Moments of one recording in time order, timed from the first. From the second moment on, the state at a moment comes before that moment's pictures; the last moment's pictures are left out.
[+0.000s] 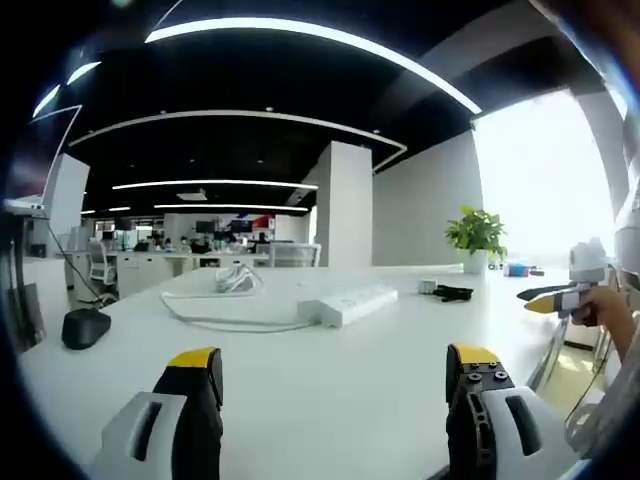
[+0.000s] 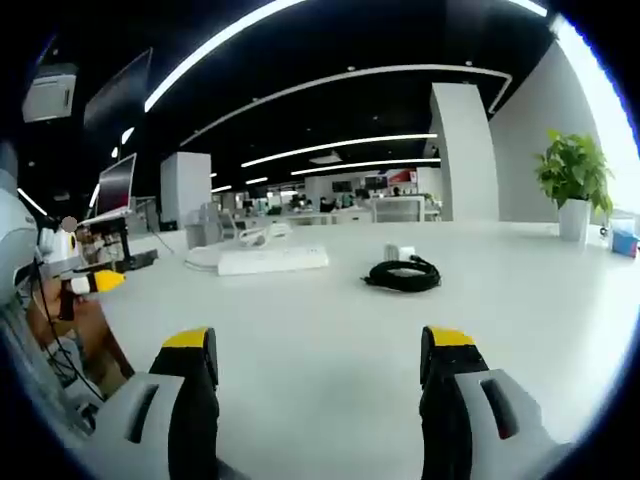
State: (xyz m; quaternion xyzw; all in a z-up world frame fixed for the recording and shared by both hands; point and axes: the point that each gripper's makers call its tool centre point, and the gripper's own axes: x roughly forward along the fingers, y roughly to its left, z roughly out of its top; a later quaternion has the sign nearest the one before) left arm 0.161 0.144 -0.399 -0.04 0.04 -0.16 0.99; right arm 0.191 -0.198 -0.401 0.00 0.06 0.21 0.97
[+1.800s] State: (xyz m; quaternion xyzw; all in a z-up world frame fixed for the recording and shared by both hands) left arm 0.222 0.118 -0.361 0.00 -0.01 -0.25 0.97; right arm 0.261 -0.144 -0.367 -0.06 0.01 0.35 0.94
